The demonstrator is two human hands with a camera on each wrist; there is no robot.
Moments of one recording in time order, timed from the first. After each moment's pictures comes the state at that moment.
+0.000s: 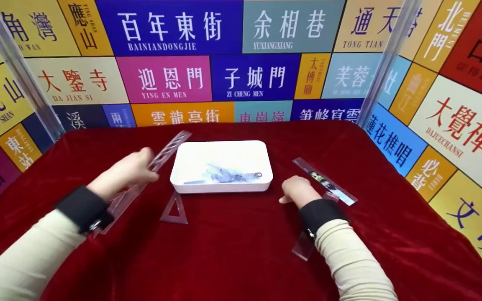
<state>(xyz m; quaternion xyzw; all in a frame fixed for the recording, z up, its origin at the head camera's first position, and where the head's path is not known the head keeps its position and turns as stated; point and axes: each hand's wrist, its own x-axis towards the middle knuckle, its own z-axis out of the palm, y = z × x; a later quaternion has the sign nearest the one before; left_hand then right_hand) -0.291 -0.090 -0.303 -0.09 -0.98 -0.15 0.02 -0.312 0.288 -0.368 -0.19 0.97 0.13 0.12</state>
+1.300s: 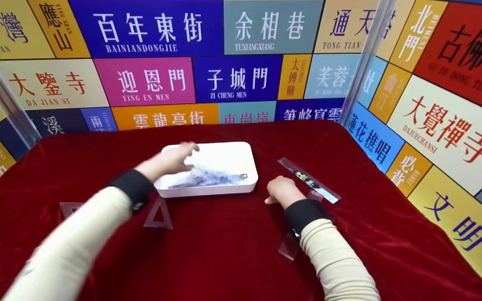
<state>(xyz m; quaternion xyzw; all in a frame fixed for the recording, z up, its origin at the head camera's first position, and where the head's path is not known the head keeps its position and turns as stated) -0.361 0.004 -0.326 -0.31 -0.95 -0.08 0.03 -0.310 0.289 -0.368 -0.16 0.97 0.12 0.14</state>
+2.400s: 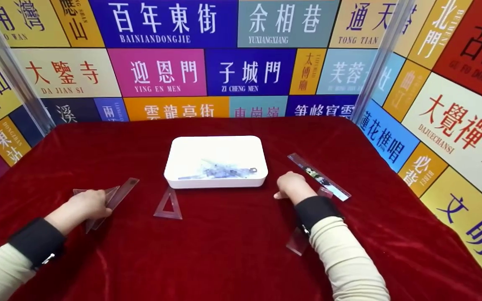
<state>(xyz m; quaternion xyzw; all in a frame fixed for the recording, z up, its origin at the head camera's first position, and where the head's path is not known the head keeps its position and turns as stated) -0.253 -0.167 -0.365 -0.02 -0.99 -0.02 -0.11 -0.311 0.289 -0.367 -0.18 0.97 0.12 0.14</state>
